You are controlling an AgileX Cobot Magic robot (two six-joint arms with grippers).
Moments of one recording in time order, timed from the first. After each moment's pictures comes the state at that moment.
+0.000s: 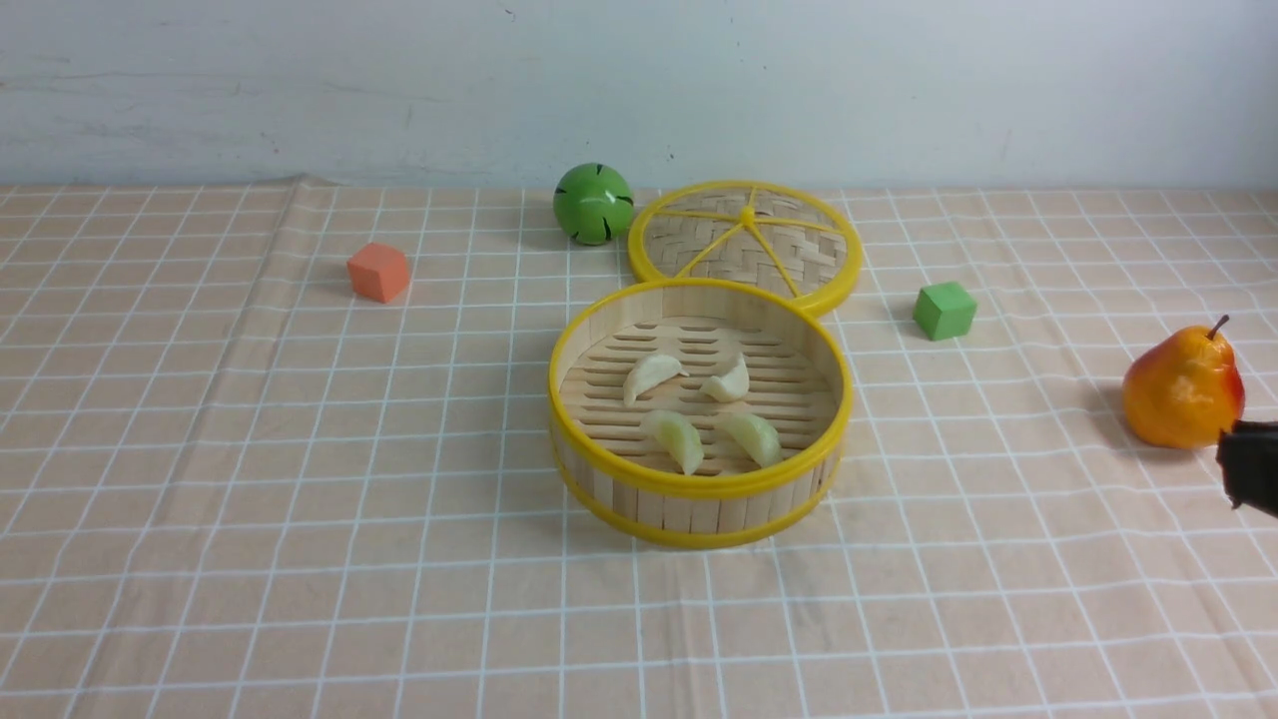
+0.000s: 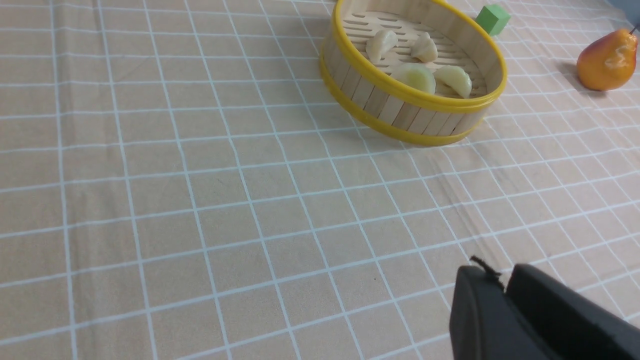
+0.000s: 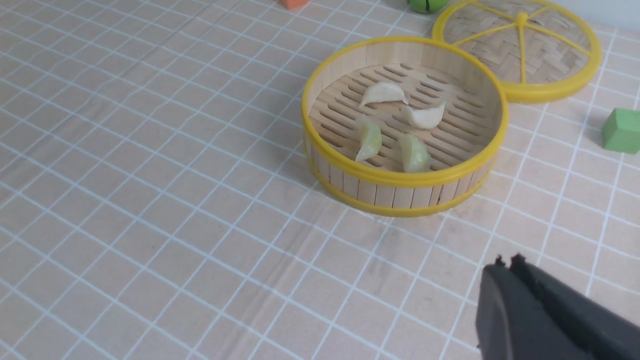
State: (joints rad) right arm 0.53 0.69 -0.86 0.10 0.73 0.00; left arm -0.49 0.20 -0.59 0.03 0.88 -0.36
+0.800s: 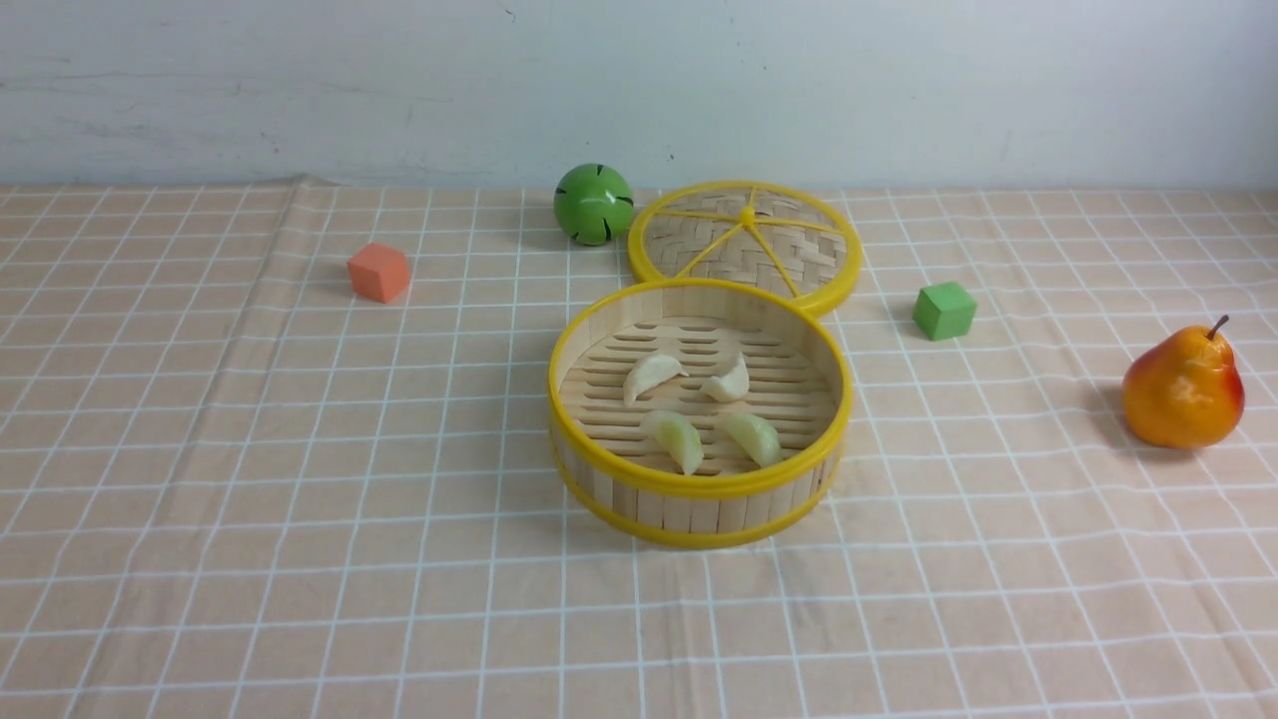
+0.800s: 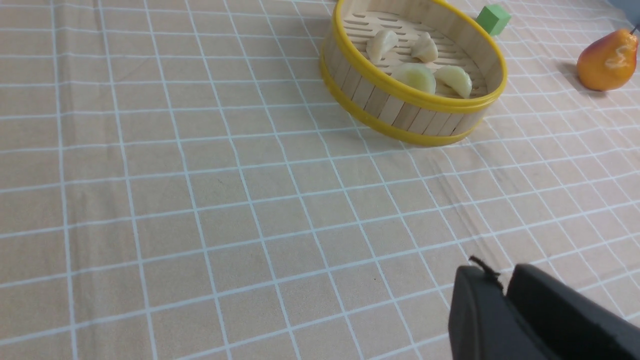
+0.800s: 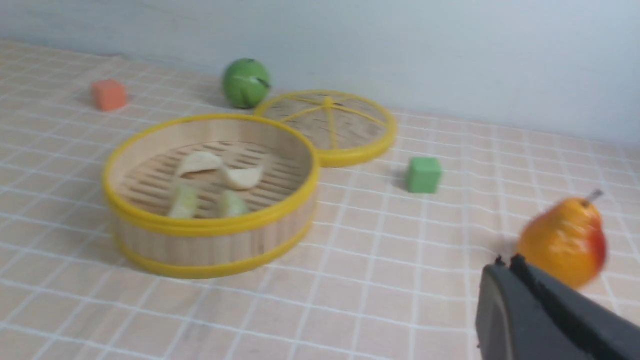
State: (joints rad) right arm 0.17 0.22 -0.28 -0.01 0.28 0.02; left arm -0.49 0.20 -0.59 0.03 0.88 -0.36
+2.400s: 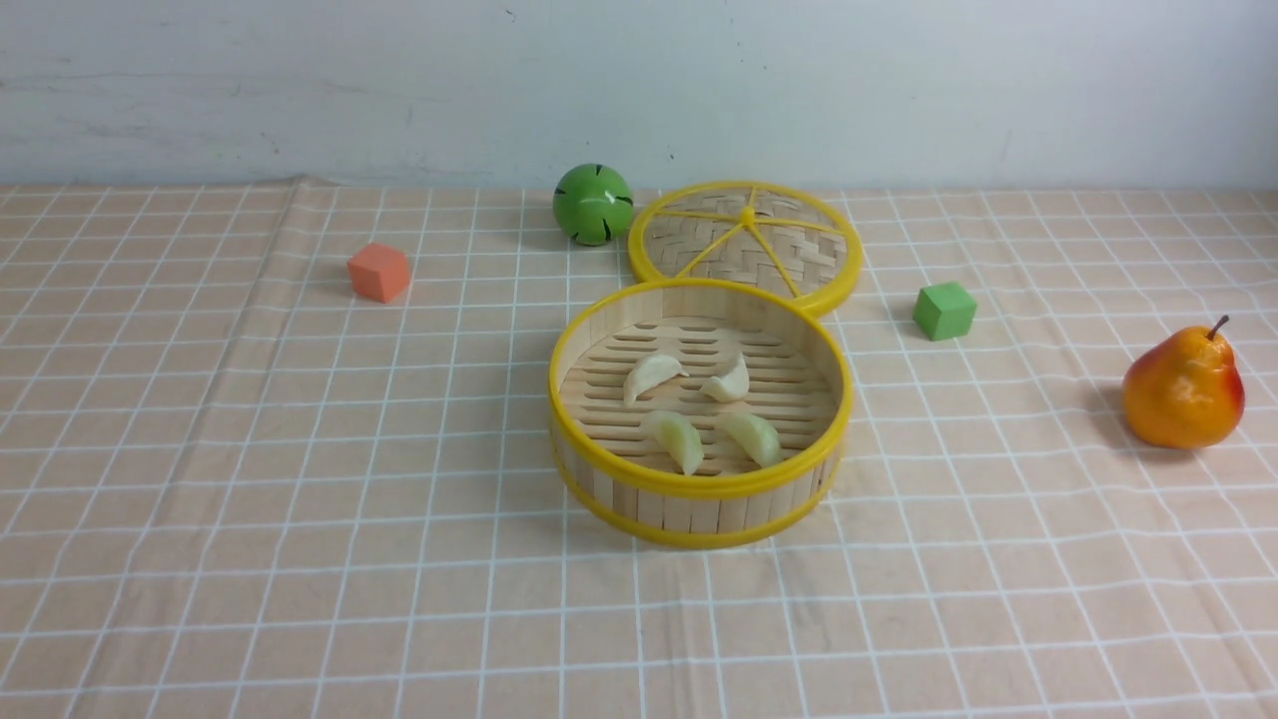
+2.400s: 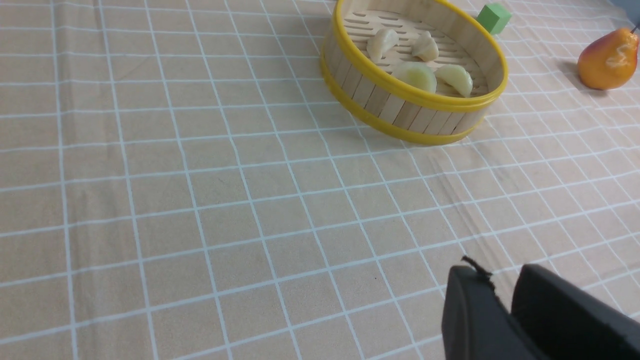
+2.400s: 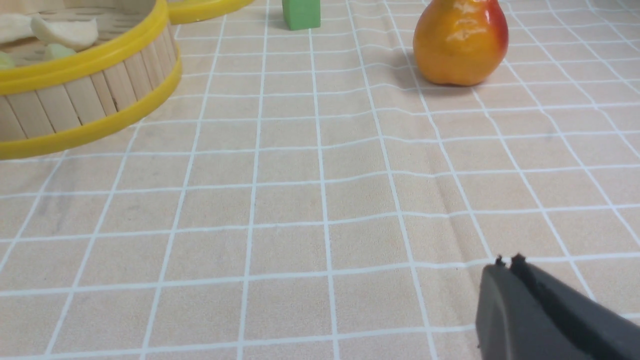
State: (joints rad) right arm 0.01 -0.01 0.02 -0.06 0.38 0.14; left arm -0.49 0.20 -0.58 0.03 0.88 -0.36
